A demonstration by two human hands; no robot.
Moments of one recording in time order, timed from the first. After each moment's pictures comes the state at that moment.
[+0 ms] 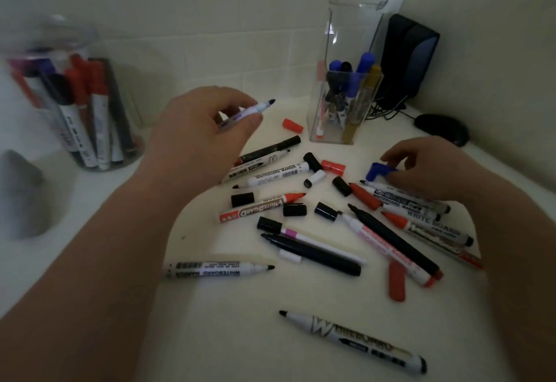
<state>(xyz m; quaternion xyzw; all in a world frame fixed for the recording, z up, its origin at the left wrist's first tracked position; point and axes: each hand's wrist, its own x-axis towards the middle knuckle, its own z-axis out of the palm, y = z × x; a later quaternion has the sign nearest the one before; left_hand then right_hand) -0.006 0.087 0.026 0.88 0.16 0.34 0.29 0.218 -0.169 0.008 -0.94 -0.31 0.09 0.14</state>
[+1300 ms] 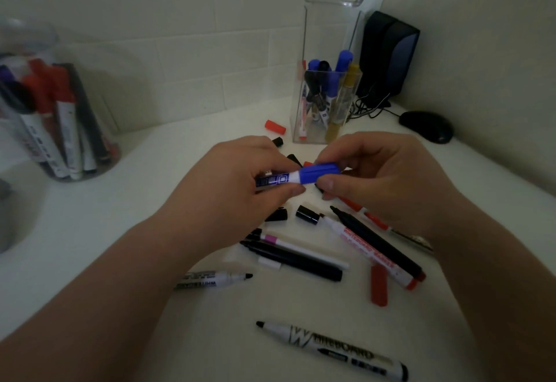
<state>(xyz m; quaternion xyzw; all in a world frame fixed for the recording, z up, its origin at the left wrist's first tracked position) -0.002 0.033 0.015 0.94 0.00 0.24 0.25 0.116 -0.152 0.037 -0.75 -0.42 0.15 0.49</state>
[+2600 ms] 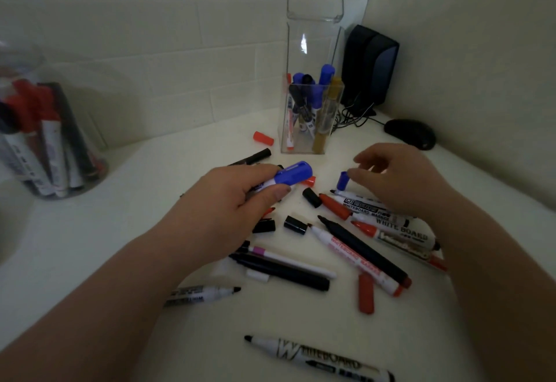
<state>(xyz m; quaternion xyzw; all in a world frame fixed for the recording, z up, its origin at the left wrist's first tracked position) 0.003 0.026 0.007 0.93 0.05 0.17 0.32 0.193 -0.171 0.008 -0.93 -0.27 0.03 0.23</state>
